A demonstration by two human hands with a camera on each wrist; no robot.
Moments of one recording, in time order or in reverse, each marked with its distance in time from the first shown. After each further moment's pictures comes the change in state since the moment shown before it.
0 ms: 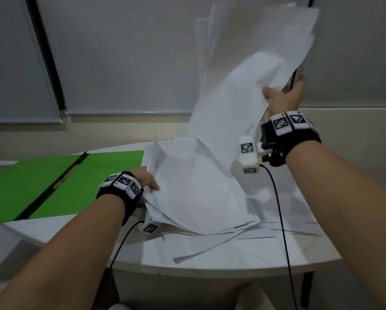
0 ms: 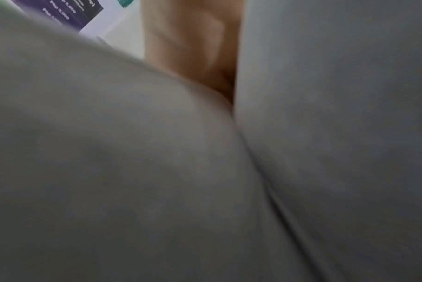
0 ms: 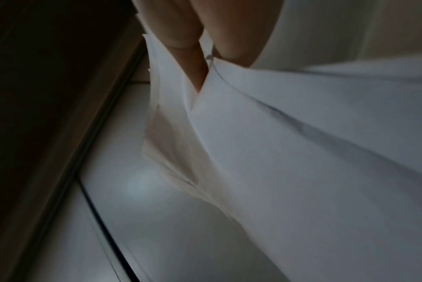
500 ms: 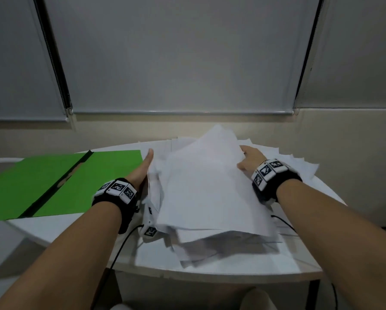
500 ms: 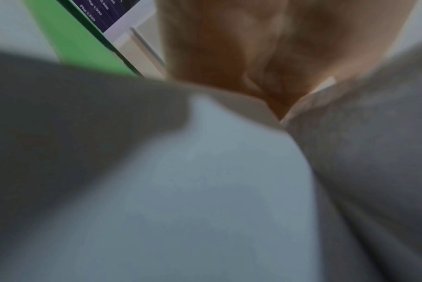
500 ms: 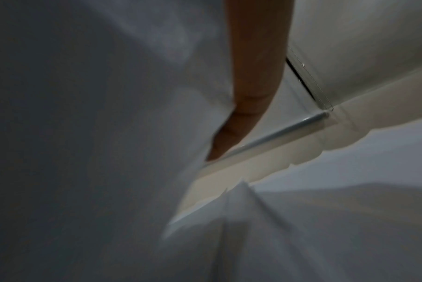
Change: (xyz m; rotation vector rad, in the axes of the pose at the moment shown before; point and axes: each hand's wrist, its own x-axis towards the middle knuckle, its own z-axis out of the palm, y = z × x) left_hand 0.001 -0.019 0.004 -0.722 -0.175 -0.061; right_hand -0.048 0.102 -0.039 -1.212 -0.600 0.293
